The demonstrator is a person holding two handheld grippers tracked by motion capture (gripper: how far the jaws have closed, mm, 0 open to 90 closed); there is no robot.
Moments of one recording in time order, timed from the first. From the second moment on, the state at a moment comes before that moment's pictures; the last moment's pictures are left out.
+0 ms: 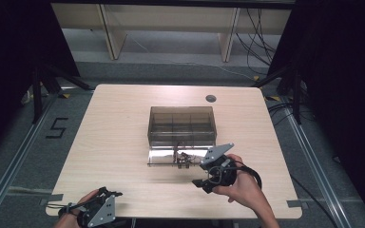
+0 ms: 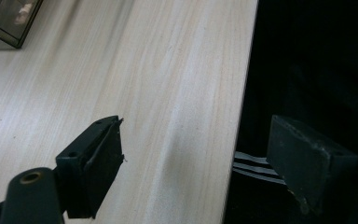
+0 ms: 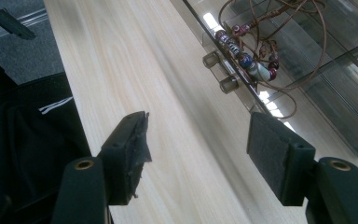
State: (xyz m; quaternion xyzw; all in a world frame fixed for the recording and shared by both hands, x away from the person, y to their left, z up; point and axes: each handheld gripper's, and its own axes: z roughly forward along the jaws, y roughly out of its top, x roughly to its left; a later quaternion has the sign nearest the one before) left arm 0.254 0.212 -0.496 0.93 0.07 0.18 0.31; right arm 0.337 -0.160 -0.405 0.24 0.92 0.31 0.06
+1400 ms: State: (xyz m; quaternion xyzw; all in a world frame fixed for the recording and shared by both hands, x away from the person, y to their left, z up) left arm 0.254 0.213 -0.495 0.93 0.06 0.18 0.30; right arm 0.320 -0.174 -0.433 0.26 0.90 0.33 0.08
